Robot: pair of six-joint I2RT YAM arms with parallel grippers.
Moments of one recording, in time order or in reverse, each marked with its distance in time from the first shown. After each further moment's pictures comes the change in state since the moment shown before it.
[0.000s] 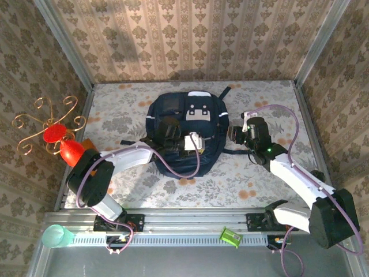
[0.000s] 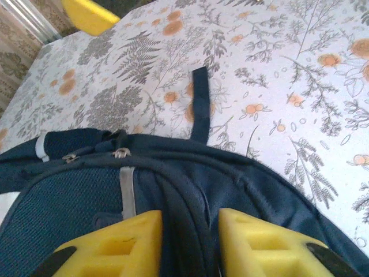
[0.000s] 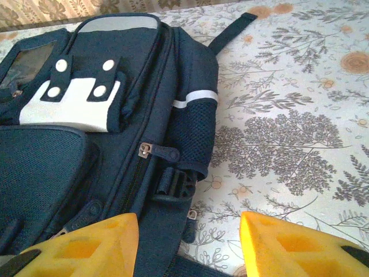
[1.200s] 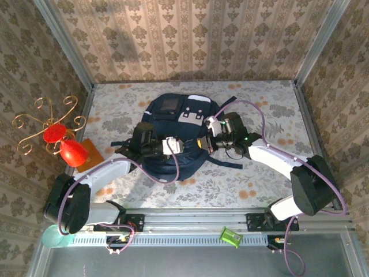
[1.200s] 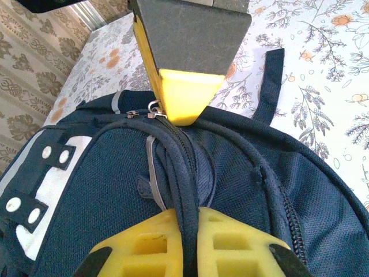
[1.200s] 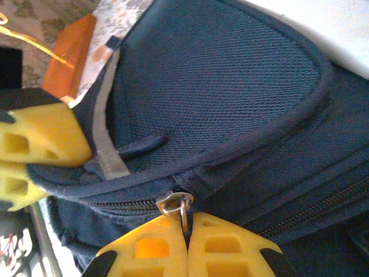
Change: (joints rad) left arm 0.186 -0.306 -0.229 -0.049 0.039 0.114; right arm 0.133 0.322 0.174 -0.003 -0.612 -0.088
